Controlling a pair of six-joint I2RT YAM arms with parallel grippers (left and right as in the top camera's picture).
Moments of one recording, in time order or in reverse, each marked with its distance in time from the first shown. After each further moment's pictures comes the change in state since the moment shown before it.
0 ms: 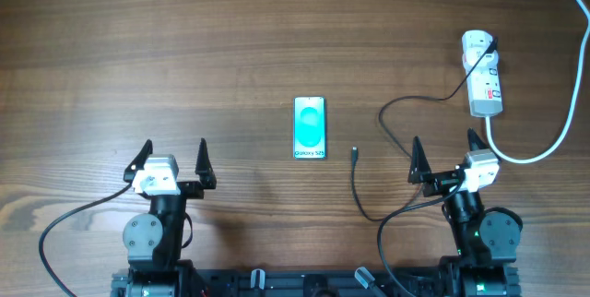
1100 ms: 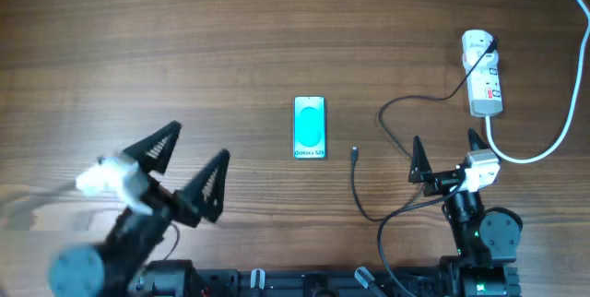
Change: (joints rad) left arm -0.001 0.254 0.637 -0.170 0.546 -0.441; right arm 0.000 0.000 -0.001 -0.001 0.007 0.000
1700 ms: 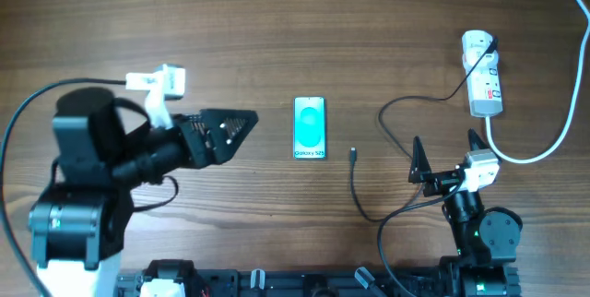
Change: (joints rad) left arm -0.076 0.666 0.549 -0.681 0.208 -0.029; right arm 0.000 0.002 0.000 0.001 0.000 -0.003
